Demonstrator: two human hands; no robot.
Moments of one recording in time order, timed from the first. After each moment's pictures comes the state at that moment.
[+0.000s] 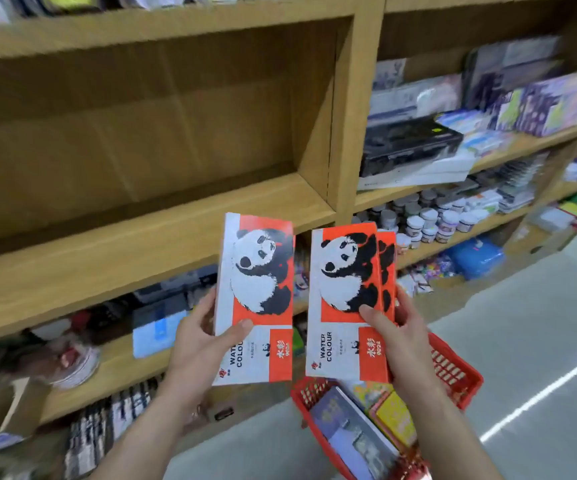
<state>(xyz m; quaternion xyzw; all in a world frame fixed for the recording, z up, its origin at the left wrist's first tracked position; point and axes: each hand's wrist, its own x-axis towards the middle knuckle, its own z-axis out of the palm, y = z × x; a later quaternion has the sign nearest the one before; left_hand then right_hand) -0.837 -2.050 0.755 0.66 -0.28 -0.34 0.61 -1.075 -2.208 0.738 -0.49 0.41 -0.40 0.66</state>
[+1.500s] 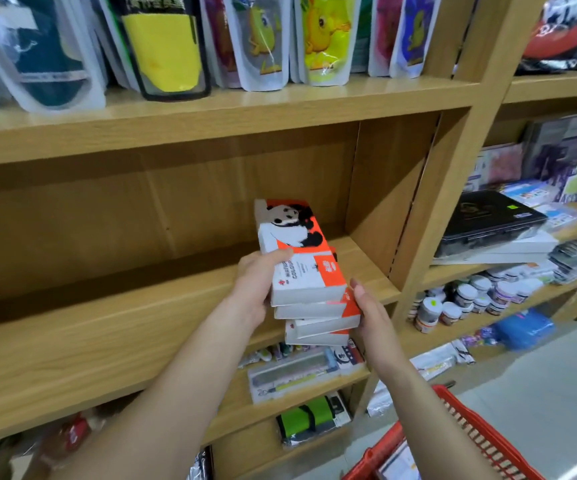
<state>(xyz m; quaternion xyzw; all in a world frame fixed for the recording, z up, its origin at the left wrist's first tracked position) -0.683 -2.217 0.861 0.60 -0.14 -0.42 0.66 -0.863 -2.295 0.780 -0.57 0.33 -0.31 0.68</state>
